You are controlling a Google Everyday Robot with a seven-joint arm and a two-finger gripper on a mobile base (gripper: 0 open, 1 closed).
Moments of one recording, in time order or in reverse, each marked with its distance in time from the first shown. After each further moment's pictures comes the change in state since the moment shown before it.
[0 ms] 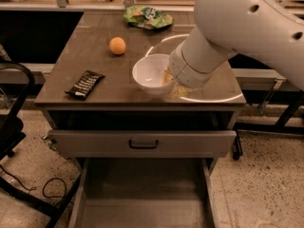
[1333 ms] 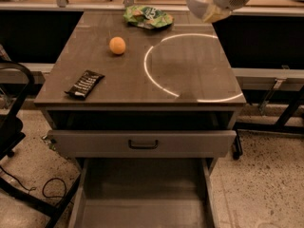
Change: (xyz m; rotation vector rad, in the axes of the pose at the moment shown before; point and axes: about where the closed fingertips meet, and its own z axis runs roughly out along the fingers) arm 0.188 -0.091 -0.085 0.239 0.235 0.596
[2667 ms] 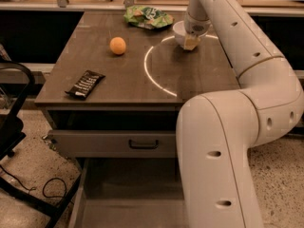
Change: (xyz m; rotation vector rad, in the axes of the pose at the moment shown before) arm 0.027 0.017 0.198 -0.342 0.113 0.193
